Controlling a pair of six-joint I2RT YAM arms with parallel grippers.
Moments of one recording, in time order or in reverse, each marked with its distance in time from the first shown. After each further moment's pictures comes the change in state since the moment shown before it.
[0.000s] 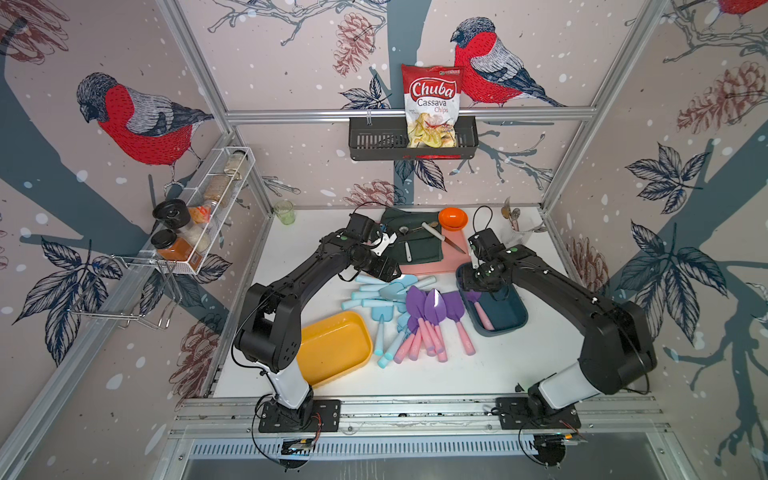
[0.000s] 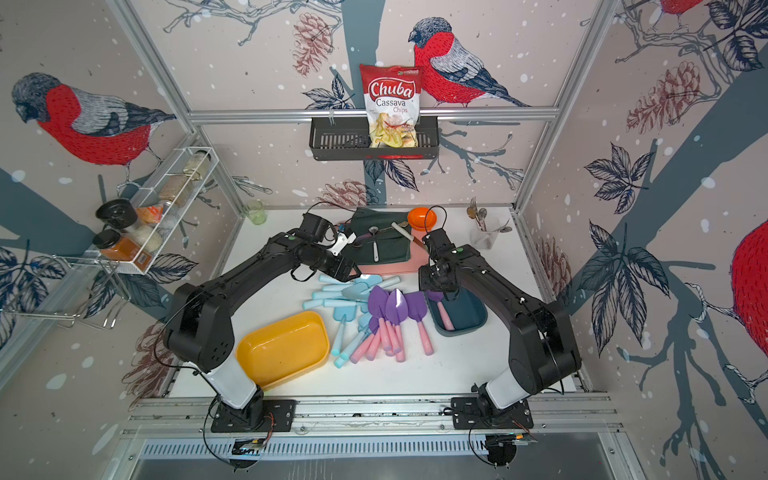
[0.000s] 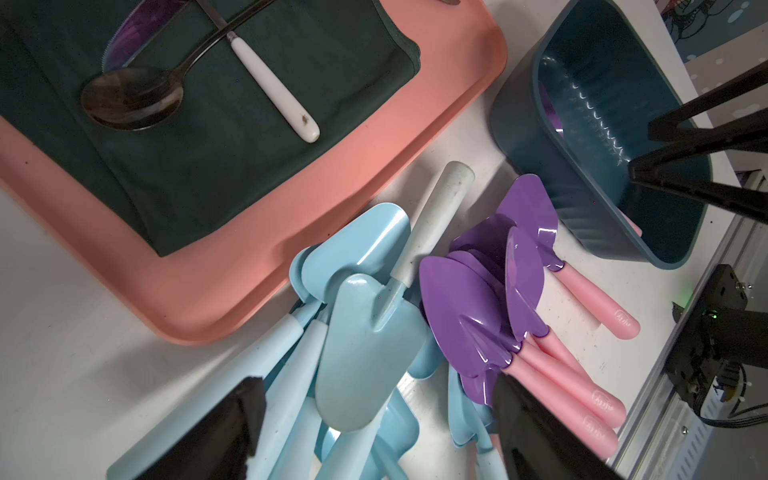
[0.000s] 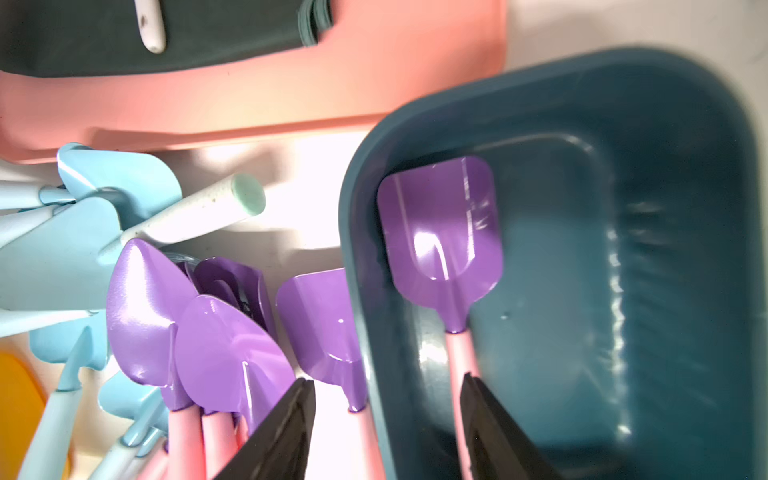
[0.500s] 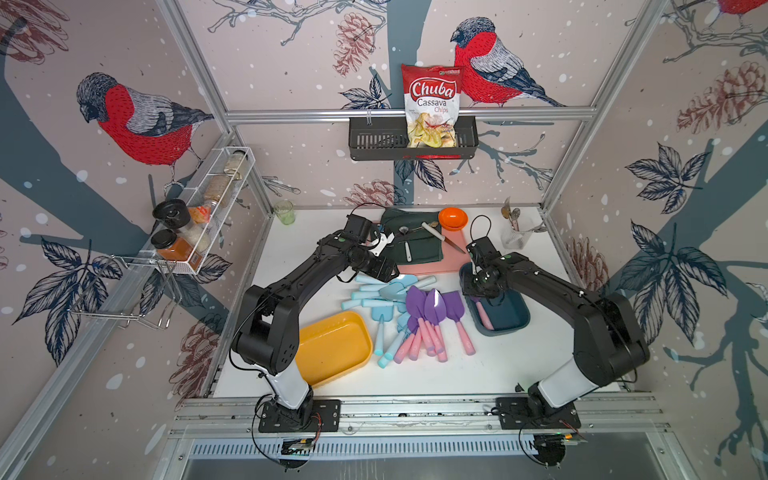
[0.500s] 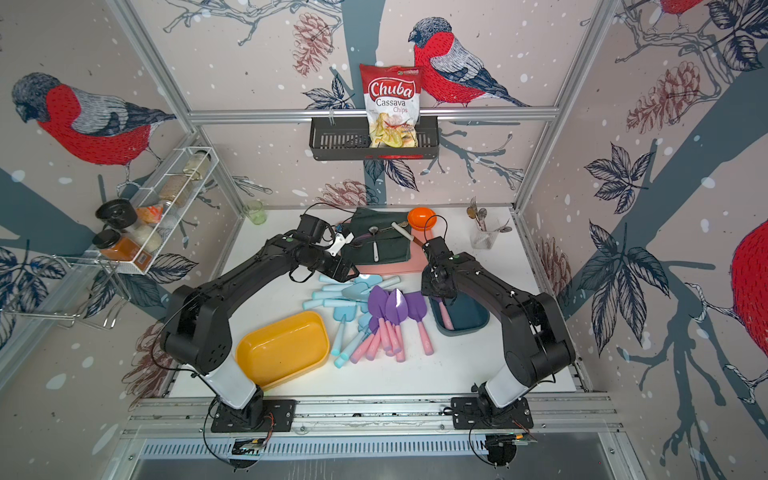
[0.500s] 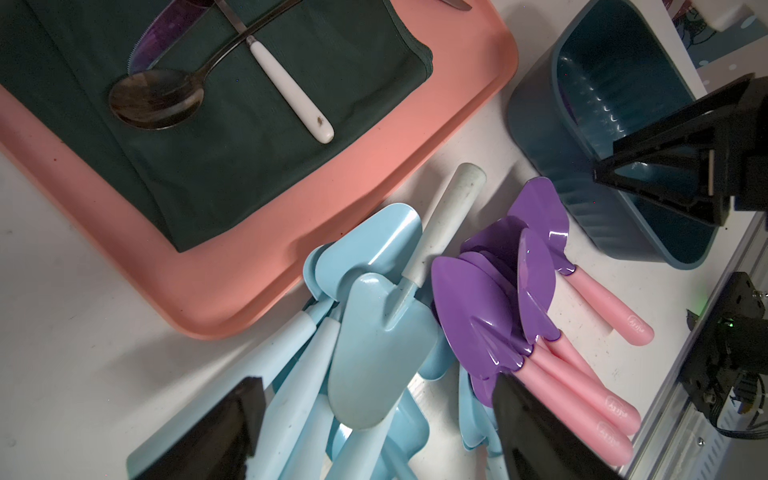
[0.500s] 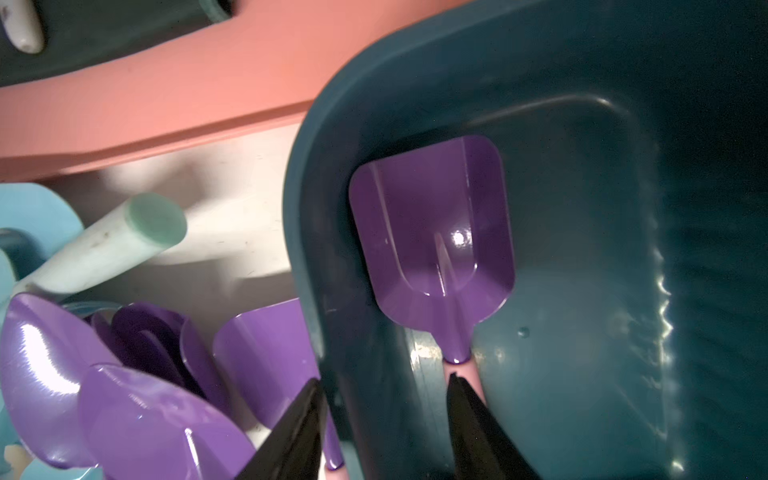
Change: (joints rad) left arm 0.009 -0.021 -0.029 0.031 -0.016 -0.002; right arm -0.025 0.039 -0.090 0.098 0.059 0.074
